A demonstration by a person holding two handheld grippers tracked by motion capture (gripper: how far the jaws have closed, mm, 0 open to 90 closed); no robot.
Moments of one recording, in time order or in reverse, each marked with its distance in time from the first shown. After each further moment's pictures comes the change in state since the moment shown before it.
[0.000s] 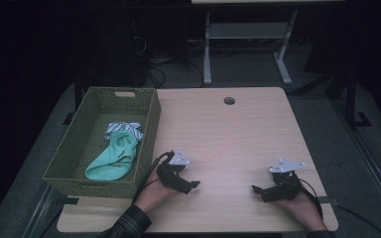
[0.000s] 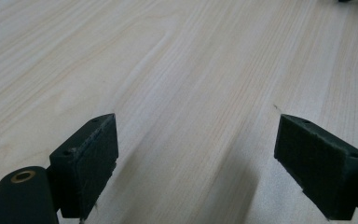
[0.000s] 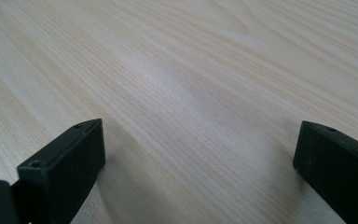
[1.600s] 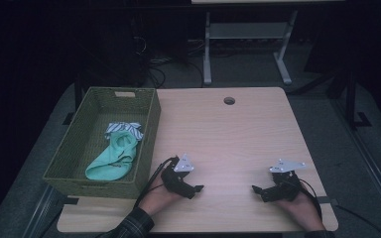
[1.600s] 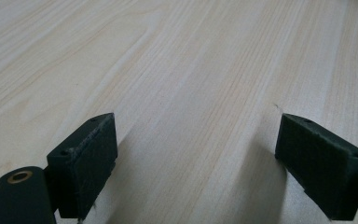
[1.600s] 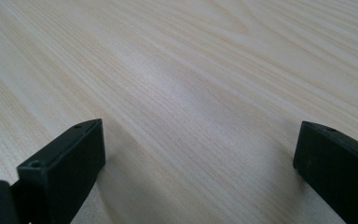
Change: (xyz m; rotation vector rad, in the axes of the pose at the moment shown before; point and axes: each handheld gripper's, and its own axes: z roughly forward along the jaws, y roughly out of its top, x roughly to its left) left arm -0.012 -0.008 0.016 -0.017 0.009 0.045; right arm 0.000 0.000 0.000 -0.004 0.000 -0.006
